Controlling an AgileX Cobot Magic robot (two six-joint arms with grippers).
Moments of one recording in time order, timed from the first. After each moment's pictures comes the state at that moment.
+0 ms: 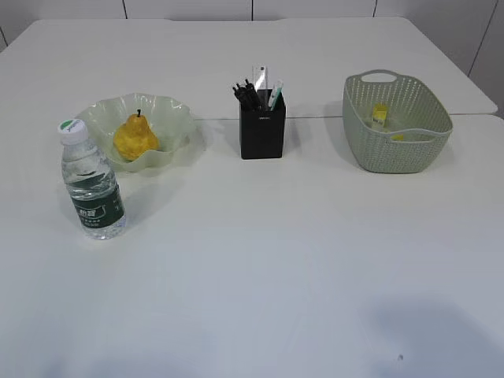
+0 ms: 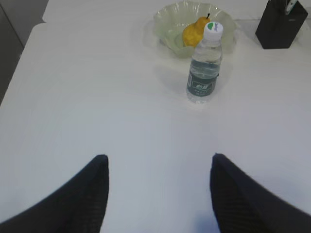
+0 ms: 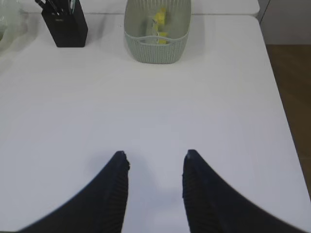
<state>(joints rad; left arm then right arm) 0.01 0.23 -0.87 -0.02 1.27 -0.05 0.25 0.57 -1.06 -0.20 1.26 0.19</state>
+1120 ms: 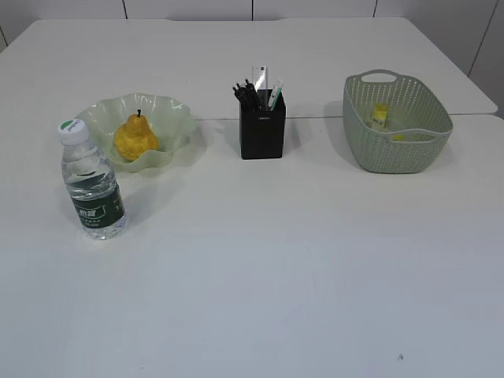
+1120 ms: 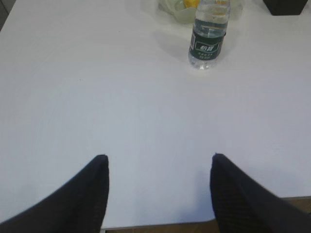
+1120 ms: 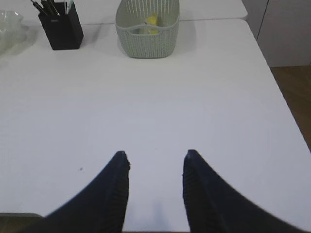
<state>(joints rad) 0.01 0.01 -0.63 -0.03 1.28 -0.05 0.25 -0.02 -0.68 -0.22 1.28 0.19</state>
